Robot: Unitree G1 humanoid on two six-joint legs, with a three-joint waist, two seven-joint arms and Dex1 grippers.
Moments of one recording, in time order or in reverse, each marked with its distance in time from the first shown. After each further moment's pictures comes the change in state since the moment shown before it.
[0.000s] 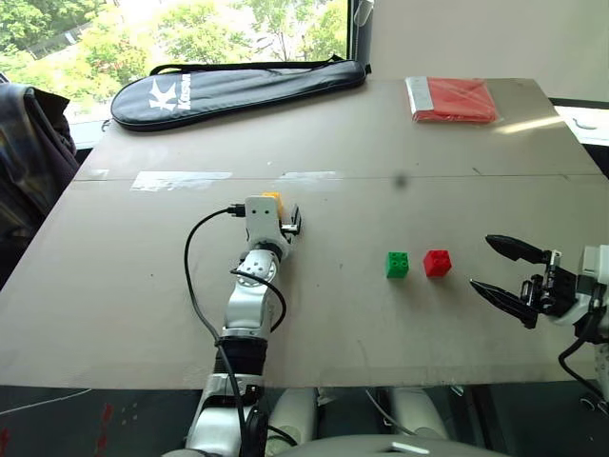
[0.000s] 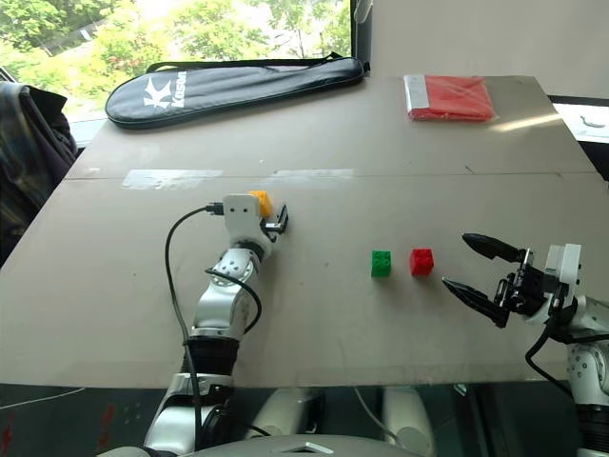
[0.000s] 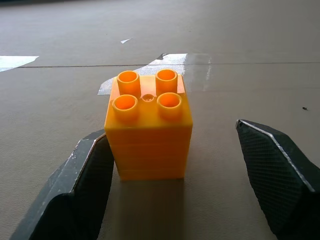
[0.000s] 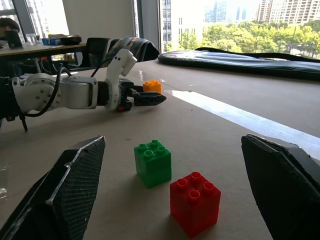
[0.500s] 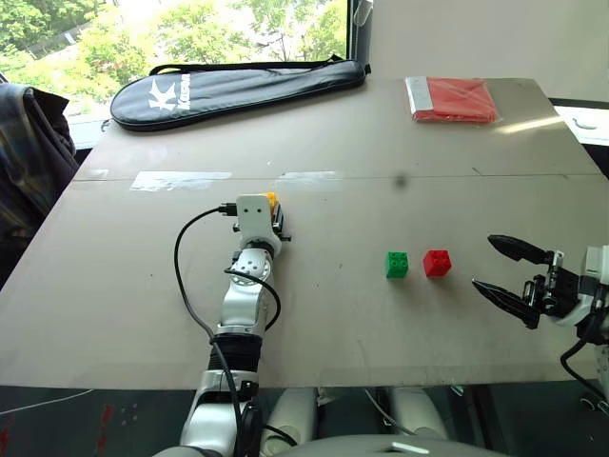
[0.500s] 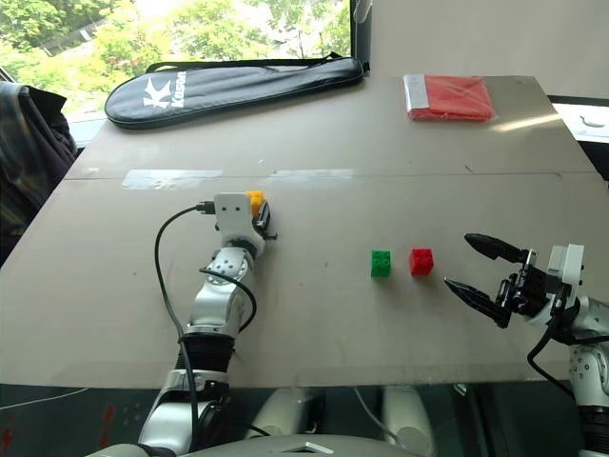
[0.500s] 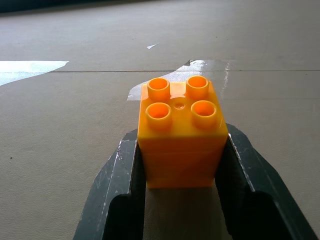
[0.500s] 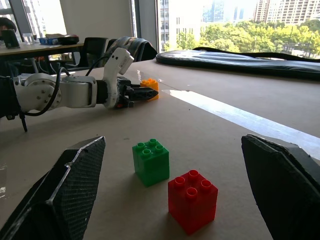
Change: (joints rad) left arm -0.002 0.054 0.012 0.042 0.003 -0.054 0.001; right arm 0.006 -0.001 -0.005 -0.002 0.003 -0.001 -0.003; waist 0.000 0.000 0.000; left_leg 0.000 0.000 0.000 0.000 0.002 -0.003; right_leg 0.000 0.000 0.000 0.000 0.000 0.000
